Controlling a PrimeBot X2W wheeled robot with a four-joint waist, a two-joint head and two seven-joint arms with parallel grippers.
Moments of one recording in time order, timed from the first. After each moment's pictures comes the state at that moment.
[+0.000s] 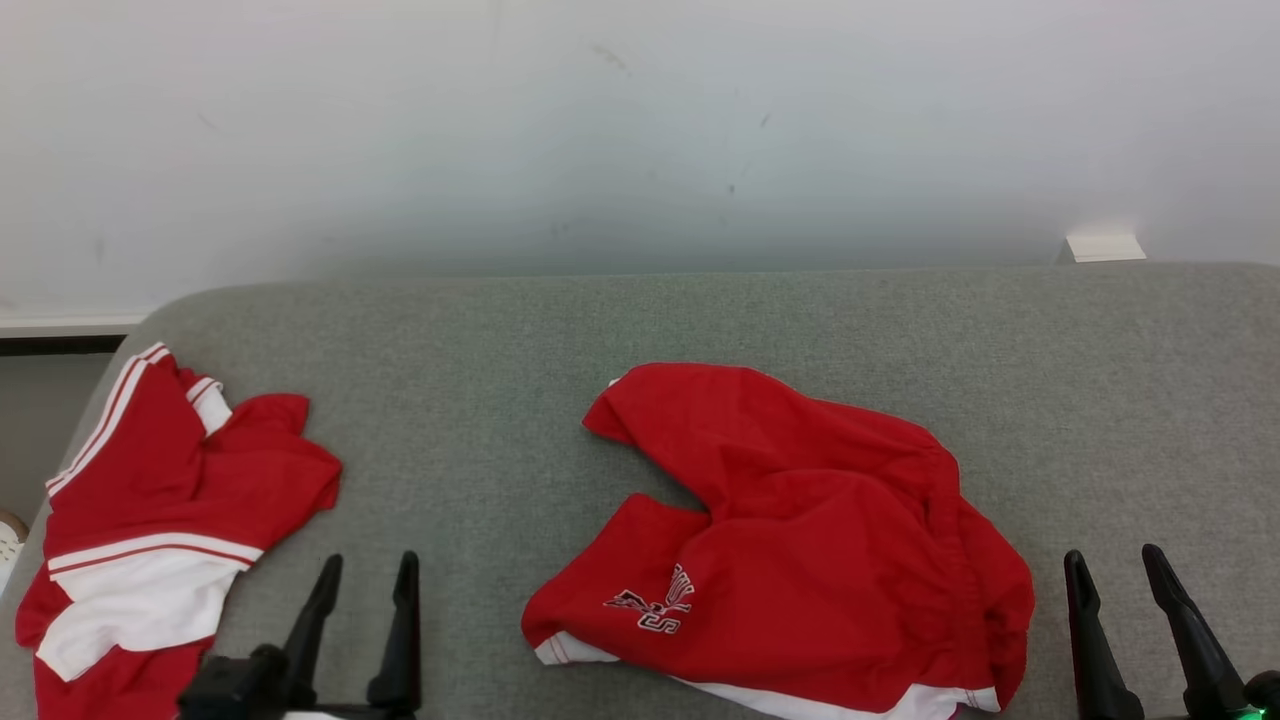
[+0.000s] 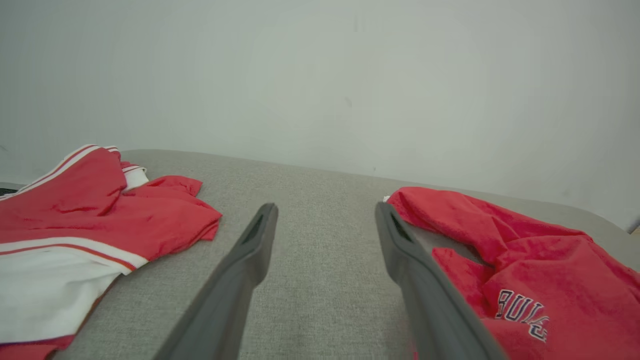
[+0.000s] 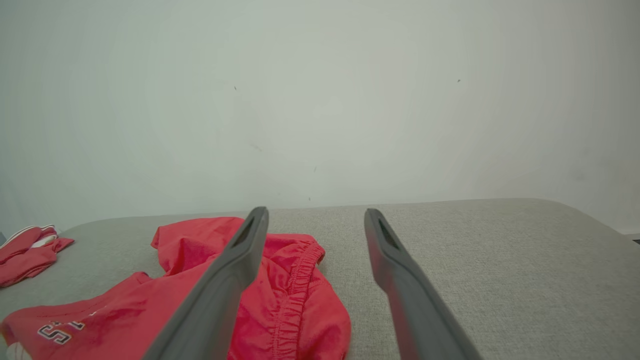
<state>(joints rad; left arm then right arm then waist) -0.01 0.08 -0.02 0.16 -0.23 -0.11 -0.26 0.07 -0.15 0.06 0.03 0.37 0.13 -0.26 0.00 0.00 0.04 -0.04</state>
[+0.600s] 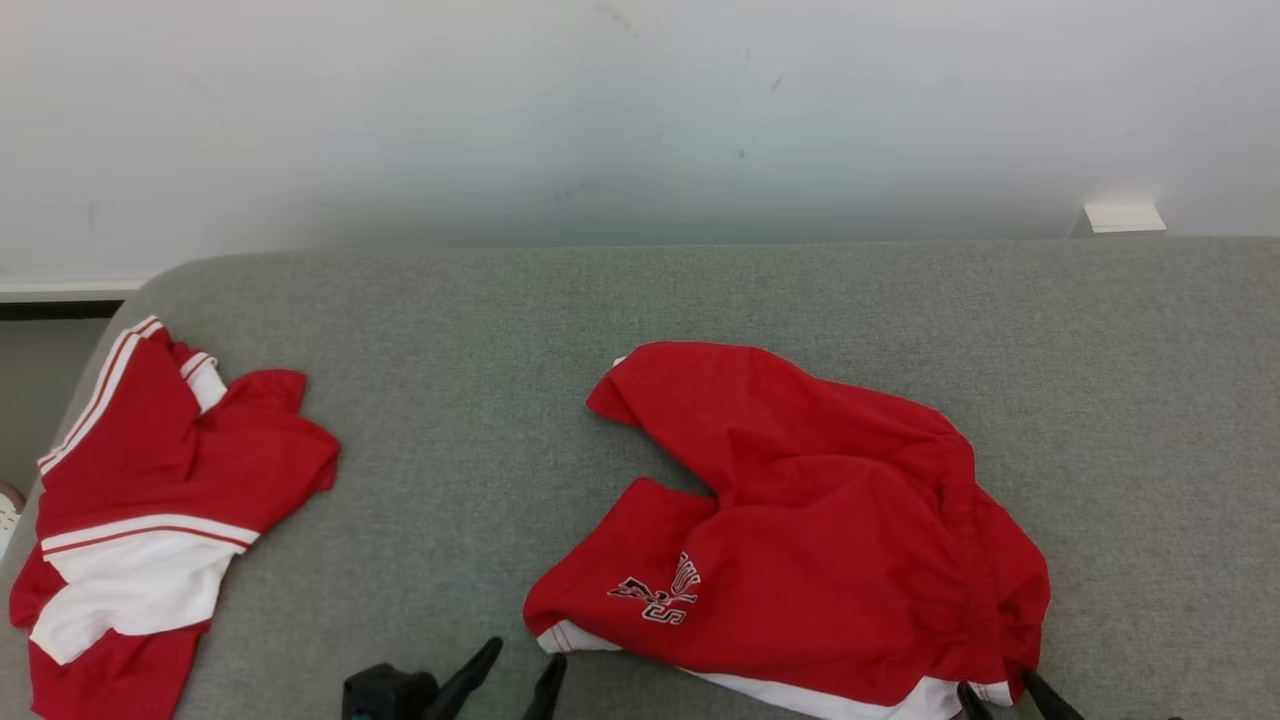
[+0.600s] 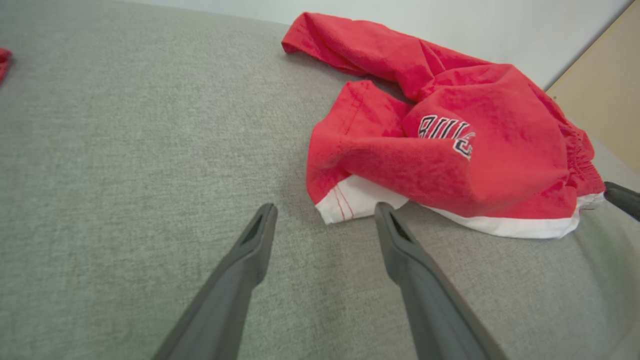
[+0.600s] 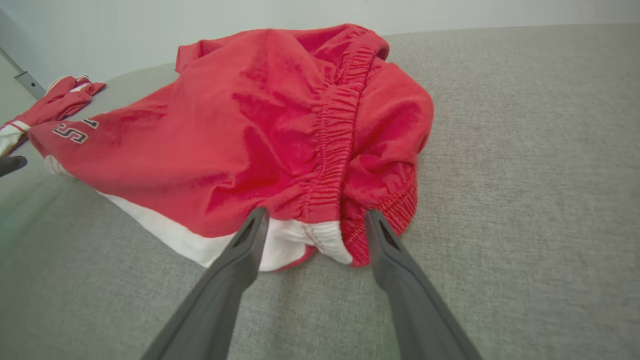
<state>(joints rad) -0.07 0.22 -0.42 0.32 -0.42 -0.13 -0.16 0.04 -0.30 0.38 0.28 0.55 0.13 -0.20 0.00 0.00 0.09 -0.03</state>
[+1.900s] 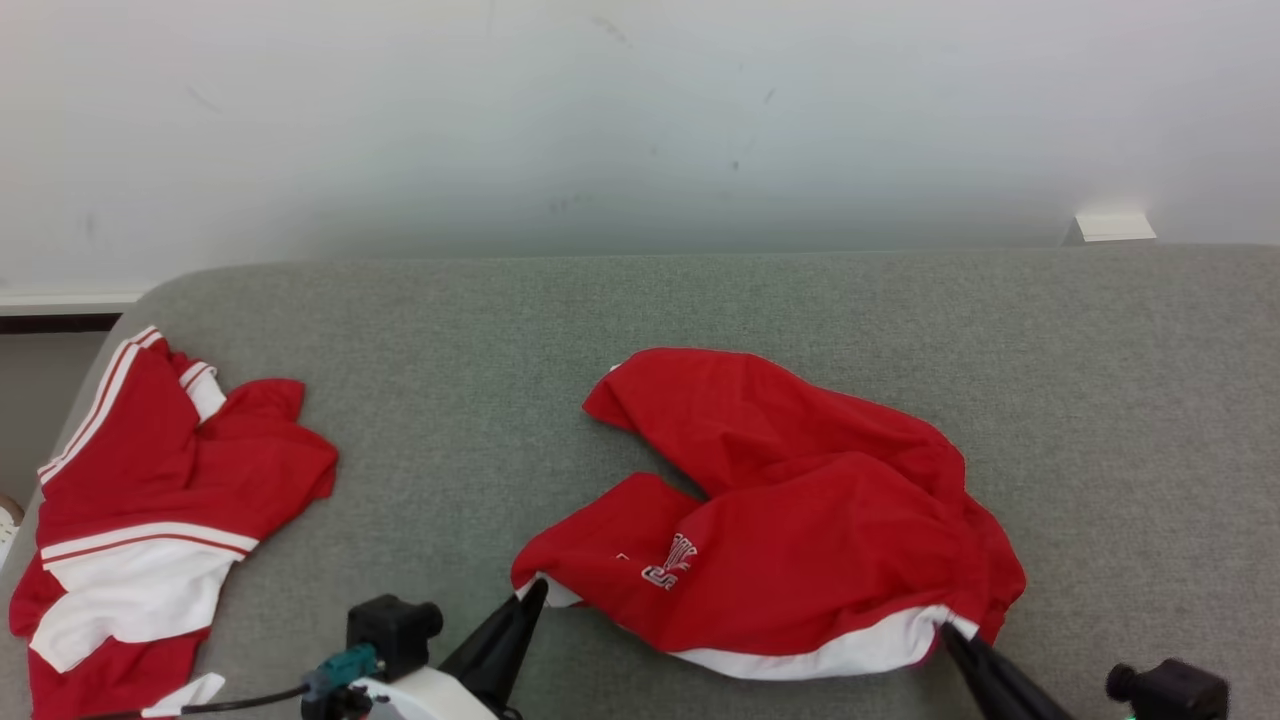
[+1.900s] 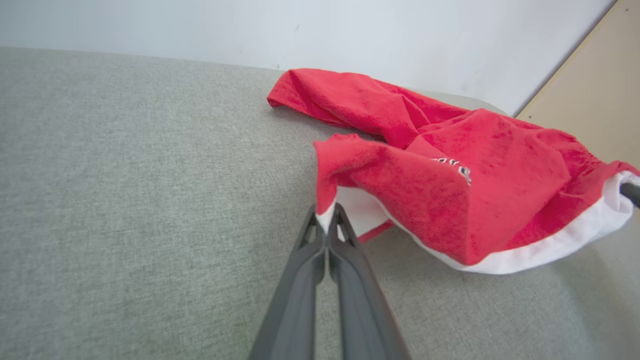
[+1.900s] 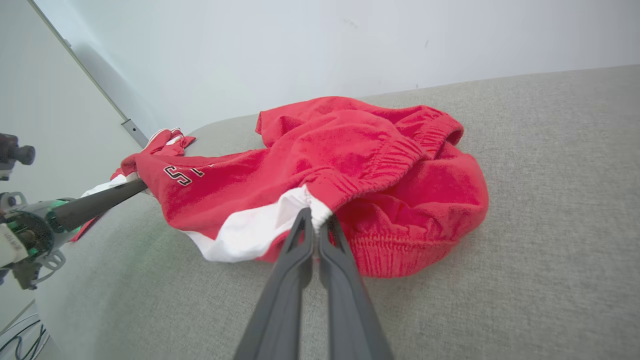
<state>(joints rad) -0.28 0.27 -0.61 0.47 -0.60 -0.13 -0.25 -0.11 -0.44 0.65 0.21 0.84 0.13 -0.26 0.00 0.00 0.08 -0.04</state>
